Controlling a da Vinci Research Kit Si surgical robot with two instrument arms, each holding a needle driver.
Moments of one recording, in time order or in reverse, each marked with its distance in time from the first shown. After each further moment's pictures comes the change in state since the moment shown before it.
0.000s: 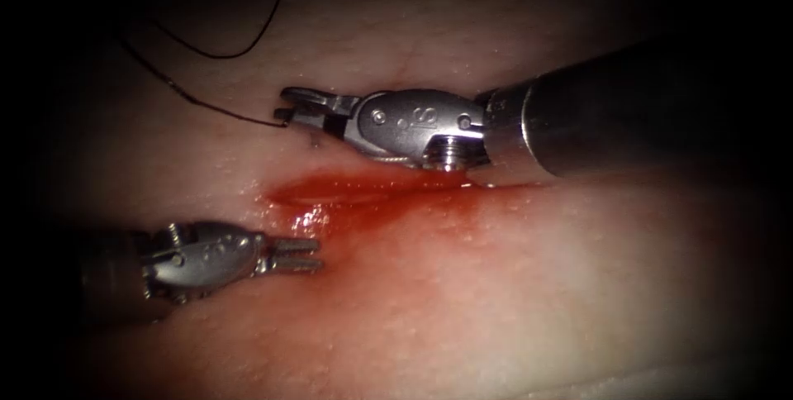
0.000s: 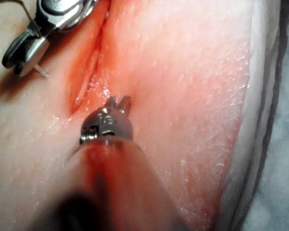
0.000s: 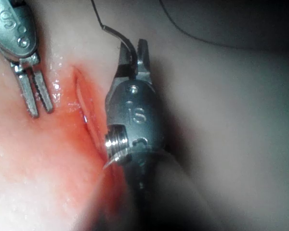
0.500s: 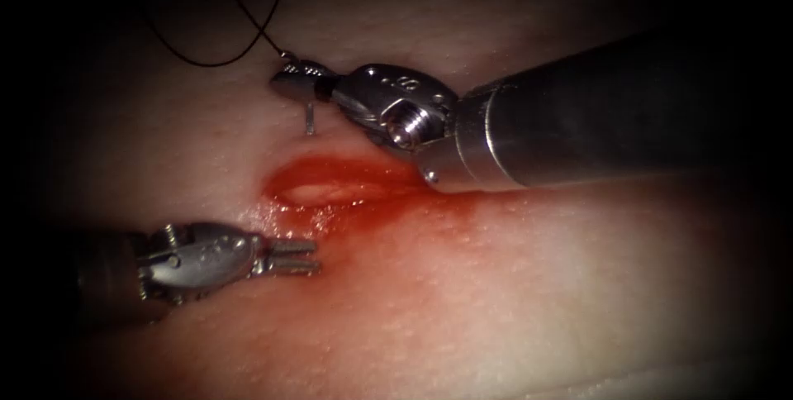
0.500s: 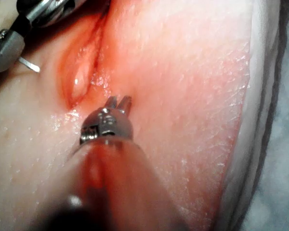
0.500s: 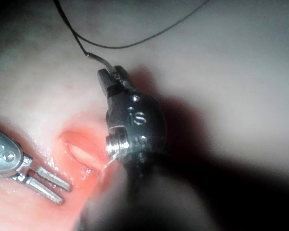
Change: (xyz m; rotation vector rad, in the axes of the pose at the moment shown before) right arm 0.001 0.000 0.001 -0.077 -0.090 0.518; left arm 0.000 0.000 -0.001 -0.008 0.000 0.002
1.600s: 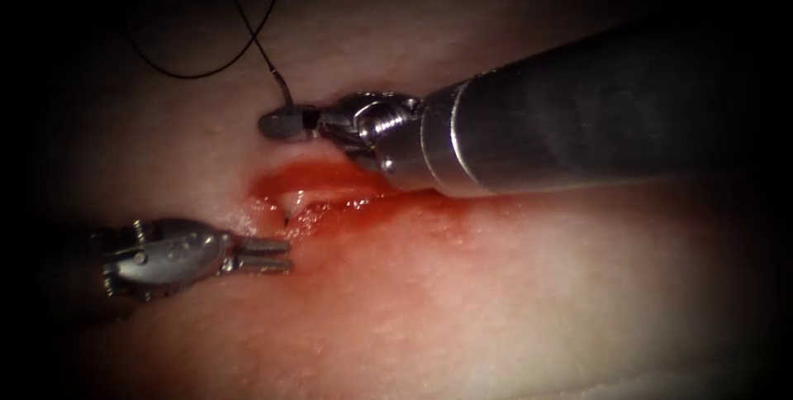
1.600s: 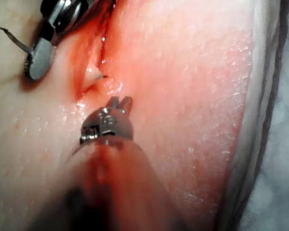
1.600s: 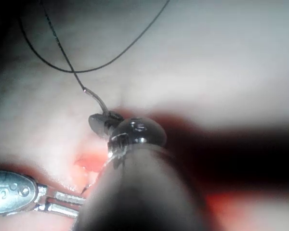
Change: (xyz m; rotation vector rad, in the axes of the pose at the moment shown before) right arm -0.004 -0.004 0.000 0.233 -0.210 0.503; left arm -0.001 -0.001 -0.003 0.003 -0.009 0.012
